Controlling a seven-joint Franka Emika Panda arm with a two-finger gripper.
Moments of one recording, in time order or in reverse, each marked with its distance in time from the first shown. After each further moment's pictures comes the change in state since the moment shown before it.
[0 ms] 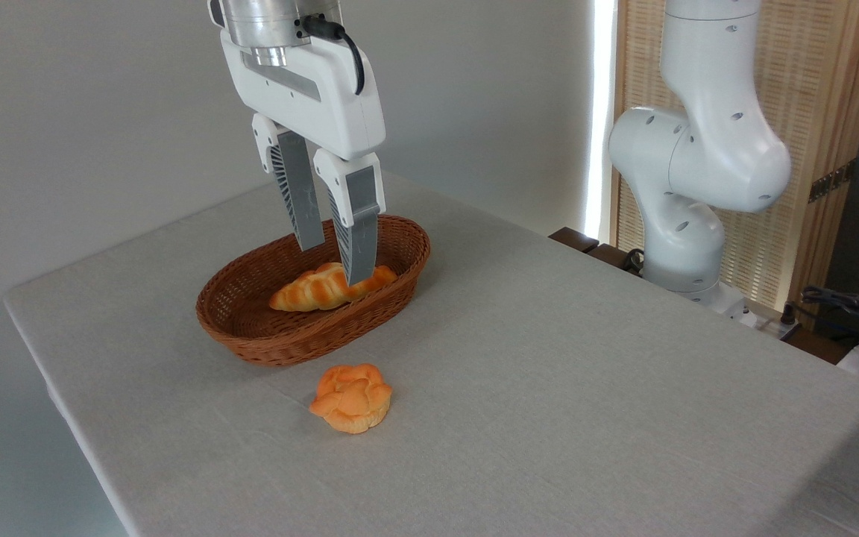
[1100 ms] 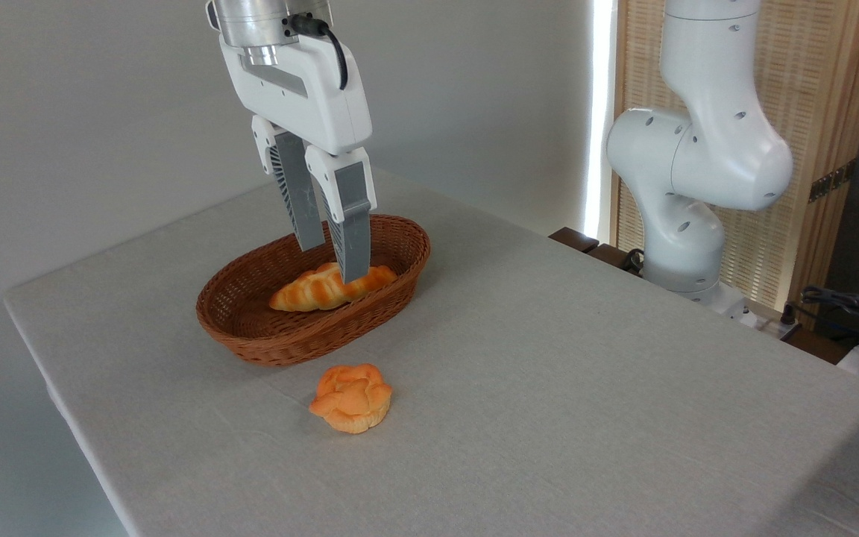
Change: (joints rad) arm 0.071 0.000 -0.106 -0.006 0.043 0.000 0.001
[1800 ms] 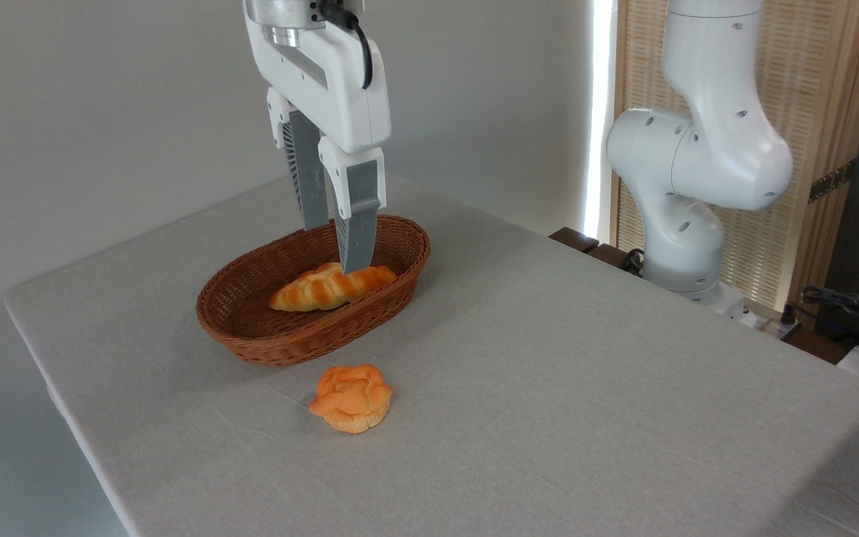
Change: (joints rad) arm 0.003 -0.030 0.074 0.000 -0.120 0.000 0.126
